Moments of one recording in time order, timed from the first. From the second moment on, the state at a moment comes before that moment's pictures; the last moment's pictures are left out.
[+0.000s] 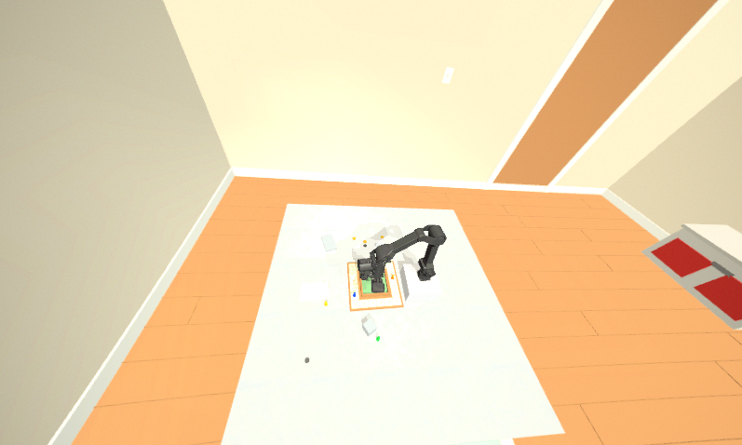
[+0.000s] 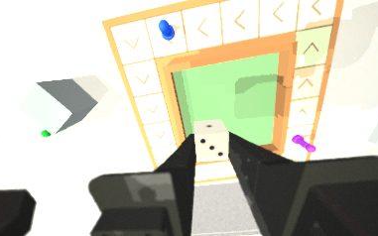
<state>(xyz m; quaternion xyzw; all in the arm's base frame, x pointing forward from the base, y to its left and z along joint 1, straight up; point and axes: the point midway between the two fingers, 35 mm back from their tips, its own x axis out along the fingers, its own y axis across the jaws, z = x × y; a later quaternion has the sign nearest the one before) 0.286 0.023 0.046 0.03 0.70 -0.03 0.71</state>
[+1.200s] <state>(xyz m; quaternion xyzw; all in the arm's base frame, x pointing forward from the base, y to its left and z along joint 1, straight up) 0.289 -0.014 0.016 0.01 0.40 -0.02 0.91</state>
